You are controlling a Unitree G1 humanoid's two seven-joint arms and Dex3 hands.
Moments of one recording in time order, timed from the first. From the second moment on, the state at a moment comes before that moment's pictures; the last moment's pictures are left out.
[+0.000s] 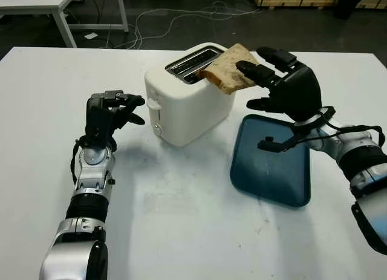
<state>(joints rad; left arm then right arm) -0.52 0.17 0.18 0.63 -0.06 -0.34 0.02 -0.91 -0.60 0.57 1.09 -1.04 -0.58 -1.03</state>
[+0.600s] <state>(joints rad) -0.52 0.17 0.18 0.63 -0.06 -0.34 0.02 -1.00 -0.55 0.70 1.17 -1.10 -0.54 -1.35</state>
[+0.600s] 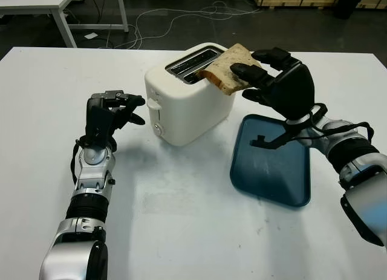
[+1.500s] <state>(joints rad) -0.52 0.16 0.17 0.63 -0.07 -0.34 0.01 -1.11 -0.55 0.59 1.18 -0.93 -0.76 -1.09</state>
